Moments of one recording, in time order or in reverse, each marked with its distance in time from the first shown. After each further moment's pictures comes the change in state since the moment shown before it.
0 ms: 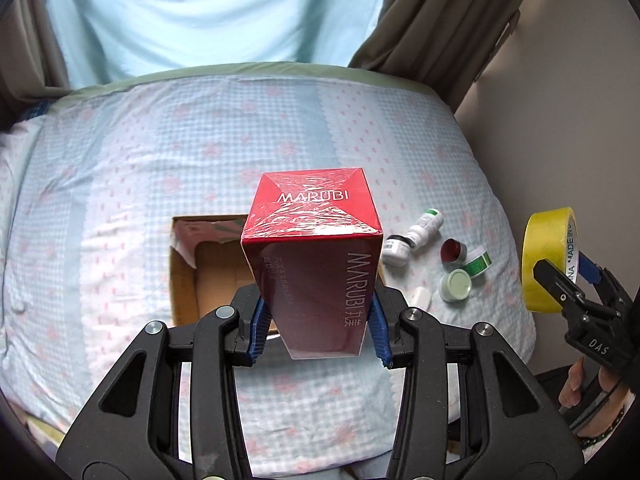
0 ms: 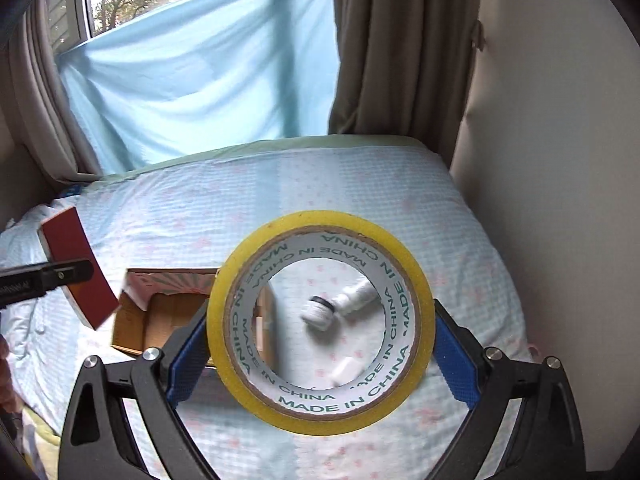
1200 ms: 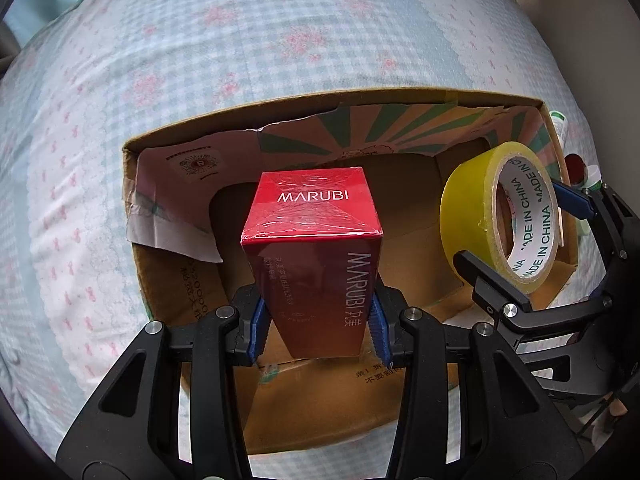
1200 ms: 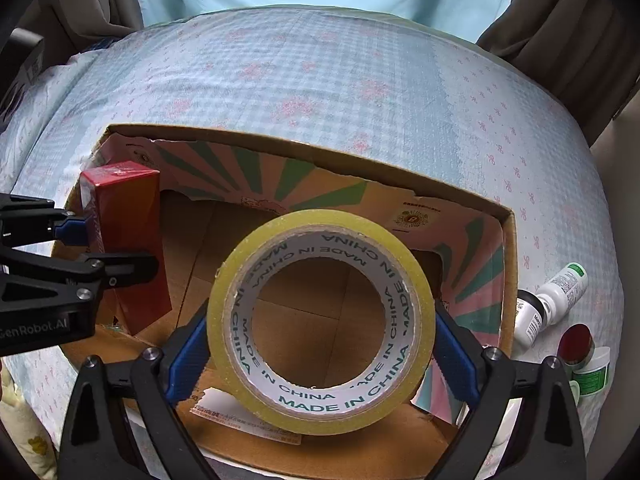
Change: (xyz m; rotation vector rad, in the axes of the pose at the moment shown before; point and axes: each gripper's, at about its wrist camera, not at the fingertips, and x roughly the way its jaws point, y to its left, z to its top) left arm 0.253 0.122 -0.023 0.118 0.361 0.042; right arm 0.274 0.165 -0.066 -0.313 0.322 0.071
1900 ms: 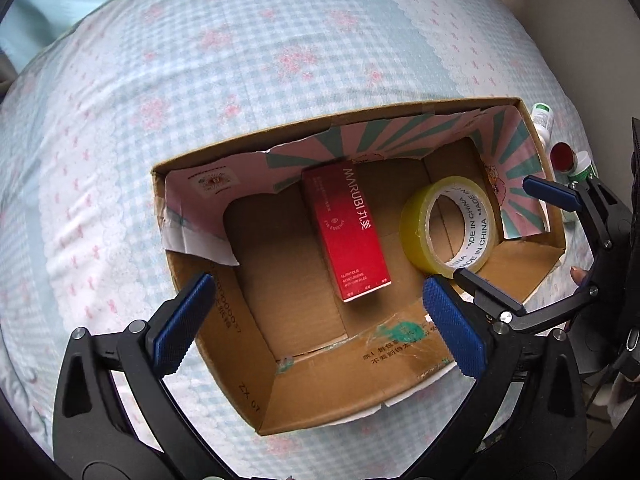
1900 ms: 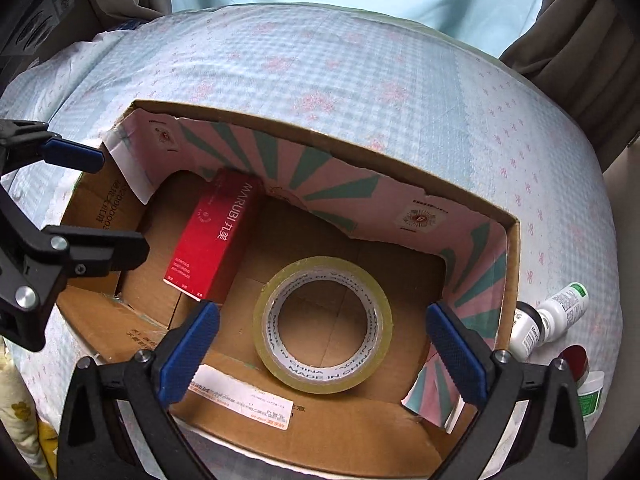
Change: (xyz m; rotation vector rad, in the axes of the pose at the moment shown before) left arm -0.026 0.006 -0.001 0.054 -0.030 -0.005; right arm -0.001 0.003 -0.007 -0.082 0.003 0.036
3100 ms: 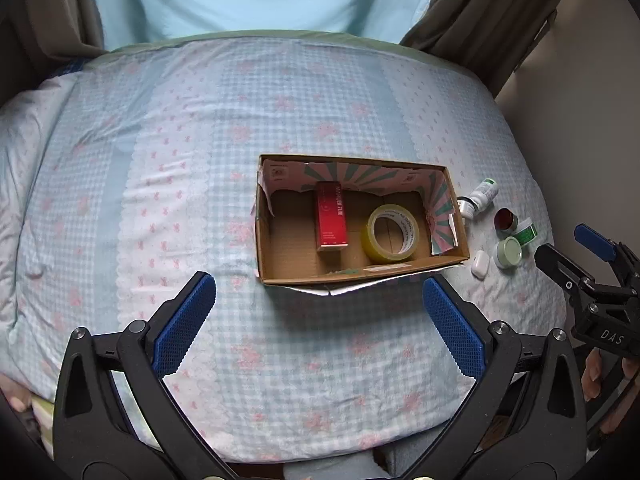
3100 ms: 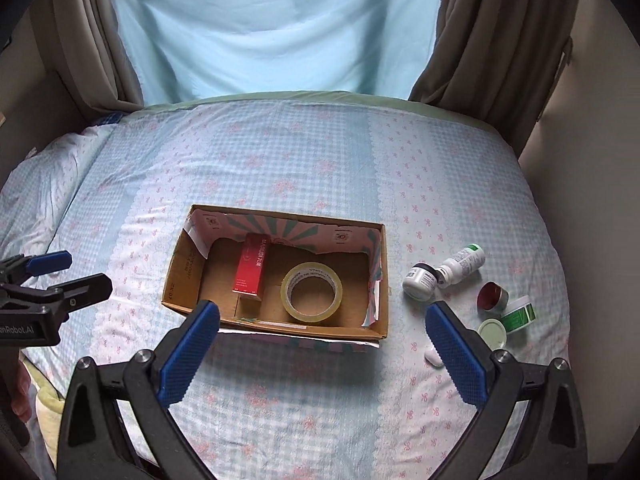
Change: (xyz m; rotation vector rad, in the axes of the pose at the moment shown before) left arm -0.201 -0.027 -0.119 -0.237 -0.278 0.020; right arm -0.231 0.002 -0.052 0.247 -0.192 -0.084
